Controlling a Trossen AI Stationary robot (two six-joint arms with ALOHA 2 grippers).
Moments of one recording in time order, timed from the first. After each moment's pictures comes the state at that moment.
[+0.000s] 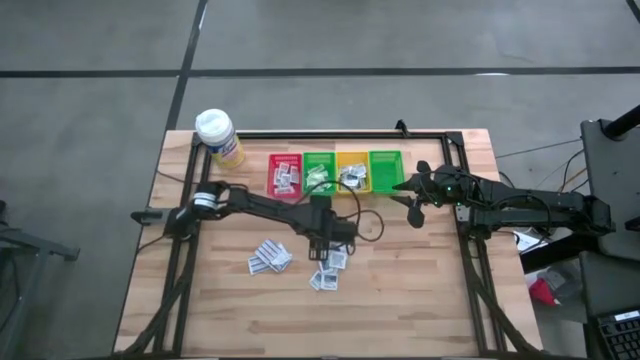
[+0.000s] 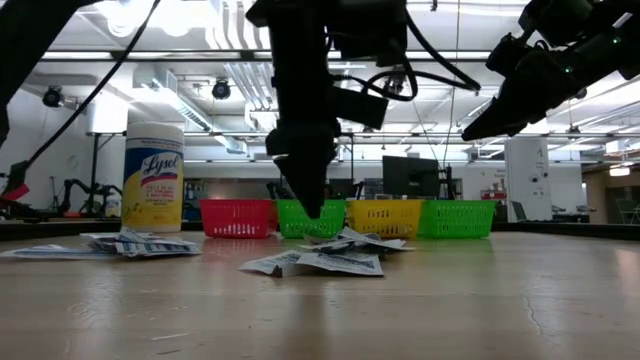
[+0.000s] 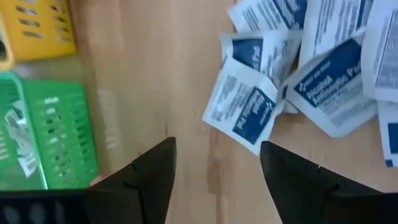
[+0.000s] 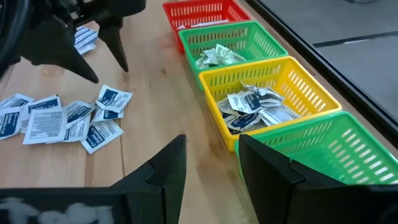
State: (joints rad) left arm -0.11 2.13 1.75 -1.02 -0.33 -0.05; right arm -0.27 0.69 0.37 -0.18 0.00 0.02
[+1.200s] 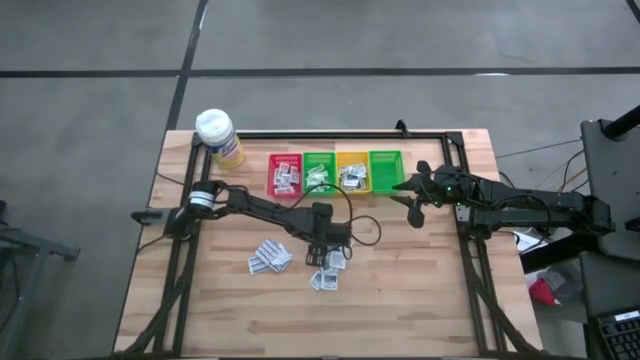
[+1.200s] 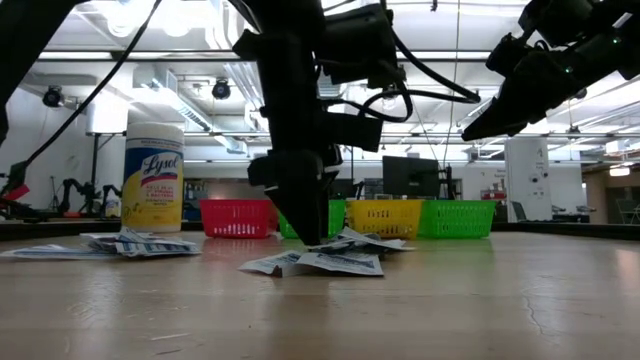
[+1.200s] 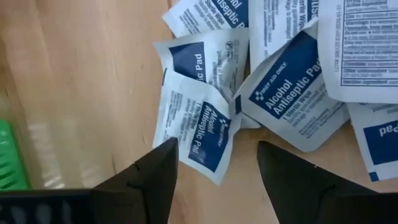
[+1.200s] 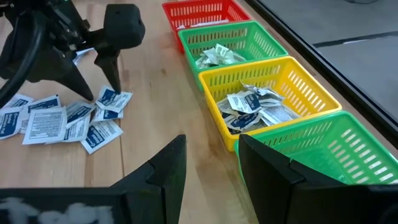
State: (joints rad) left arm -0.11 2.11 1.57 -0.77 -0.22 0.06; right arm -0.27 0.69 0.37 -0.18 0.00 0.02
